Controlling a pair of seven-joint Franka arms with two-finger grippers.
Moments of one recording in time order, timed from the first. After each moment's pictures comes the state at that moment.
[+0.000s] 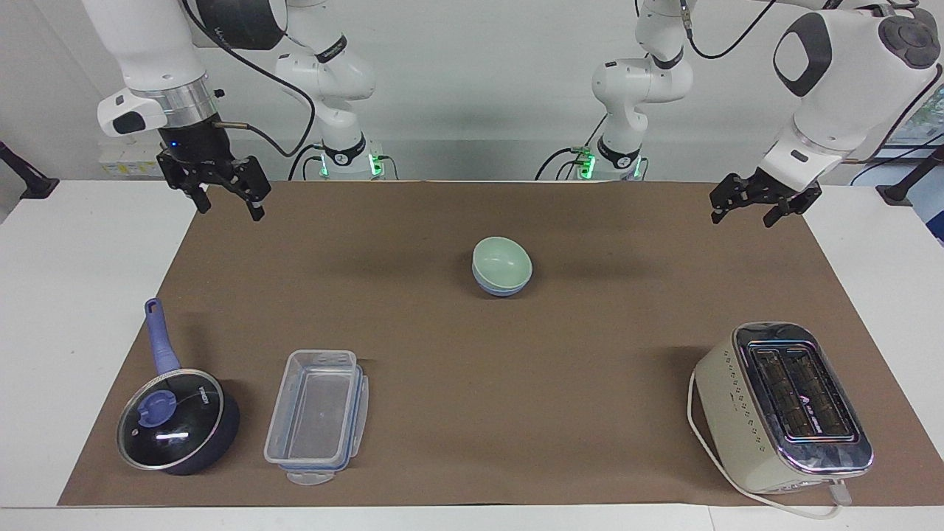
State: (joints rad) left arm -0.02 0.01 0.00 -1.66 -0.03 1.60 0.11; right arm -0.12 -0.04 0.09 -1.64 0.01 1.75 0.19
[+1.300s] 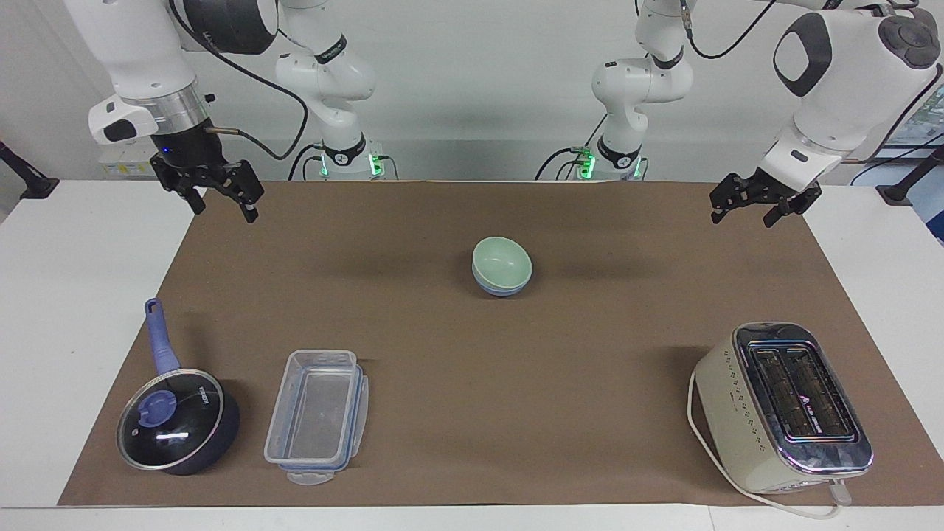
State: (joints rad) left arm -0.02 0.01 0.00 -1.66 -0.03 1.60 0.11; right arm -0.14 -0.02 0.09 -1.62 0.01 1.72 0.19
